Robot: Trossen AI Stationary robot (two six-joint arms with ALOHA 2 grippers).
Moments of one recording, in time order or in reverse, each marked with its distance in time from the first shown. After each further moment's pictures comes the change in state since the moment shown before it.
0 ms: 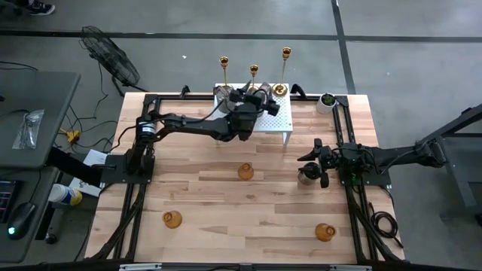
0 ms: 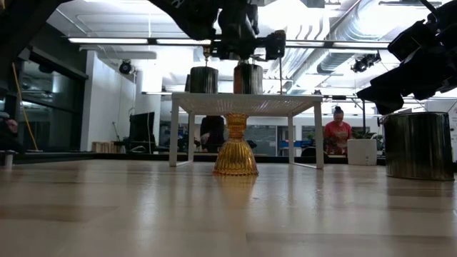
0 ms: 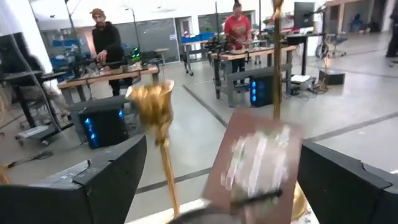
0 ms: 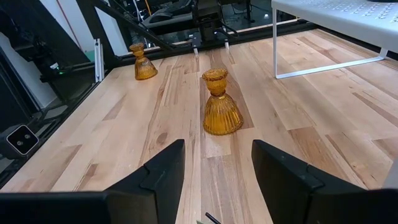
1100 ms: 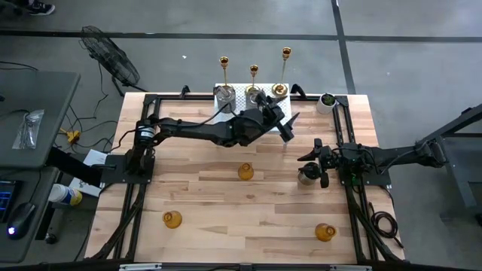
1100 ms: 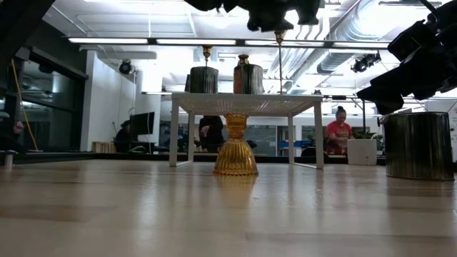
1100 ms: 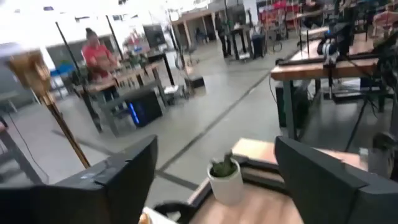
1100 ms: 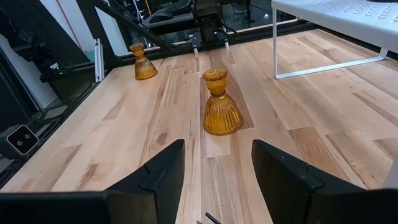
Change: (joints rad) left arm -0.093 -0.003 0.153 -0.221 0.512 0.081; right arm 0.000 0.000 0.000 0.000 0.000 0.000
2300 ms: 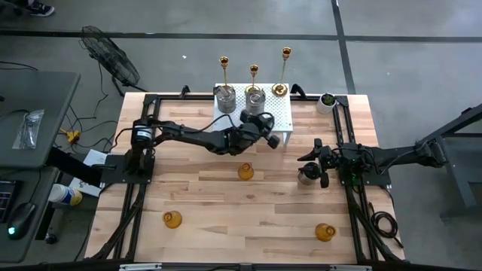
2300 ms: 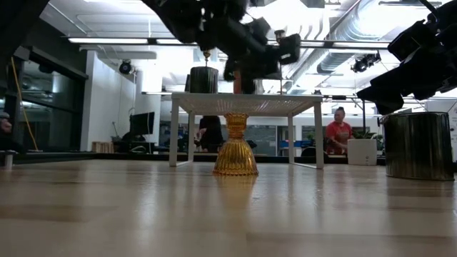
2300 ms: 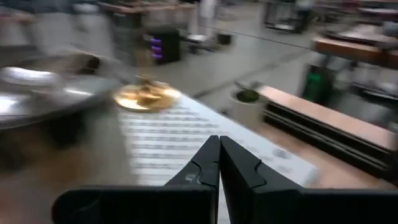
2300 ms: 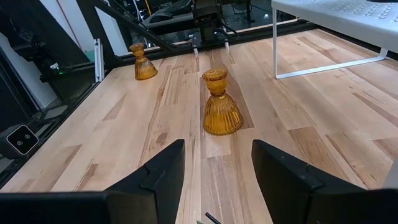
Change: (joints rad) left arm 0.001 -0.047 -0.338 0.051 -0.160 -0.429; right arm 0.000 0.000 0.000 0.000 0.000 0.000
